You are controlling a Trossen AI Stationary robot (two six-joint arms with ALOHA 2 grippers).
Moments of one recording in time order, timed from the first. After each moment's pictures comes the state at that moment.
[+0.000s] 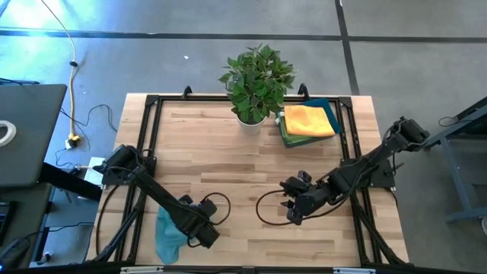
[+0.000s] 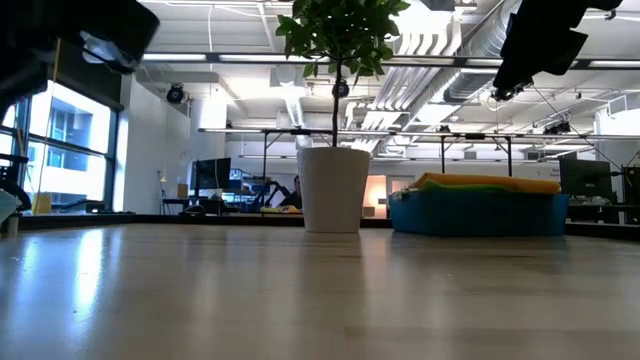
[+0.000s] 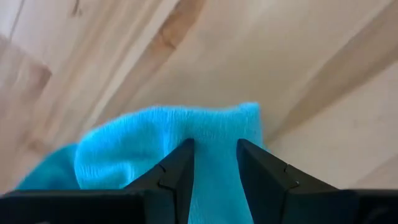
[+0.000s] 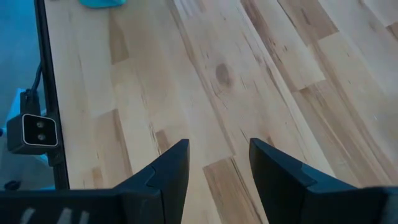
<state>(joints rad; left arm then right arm) -0.56 1.93 1.36 -1.07 -0.07 -1.37 0.56 1.42 1.02 -0.58 0.33 0.86</state>
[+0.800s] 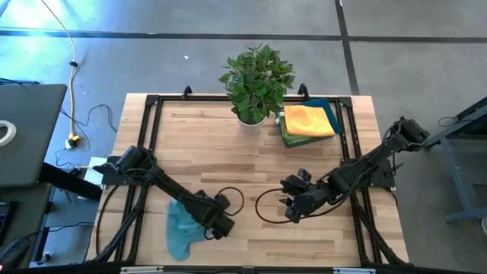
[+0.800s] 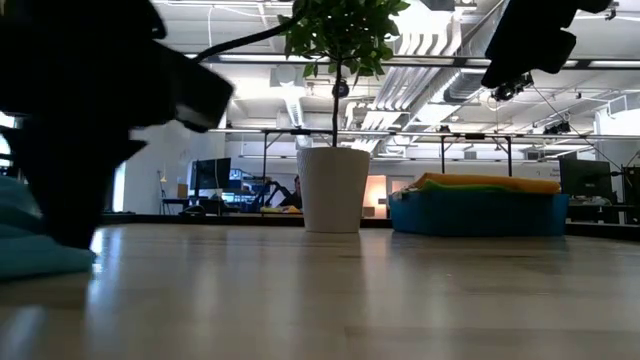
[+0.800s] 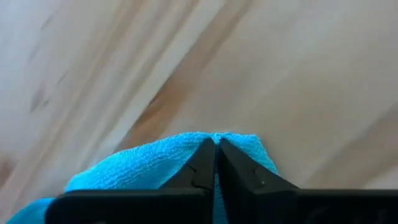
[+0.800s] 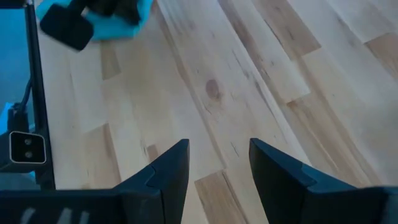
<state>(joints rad) -0.44 2.03 1.36 -0.94 -0.09 -1.22 0.56 1.42 1.02 -0.57 0.39 0.86</state>
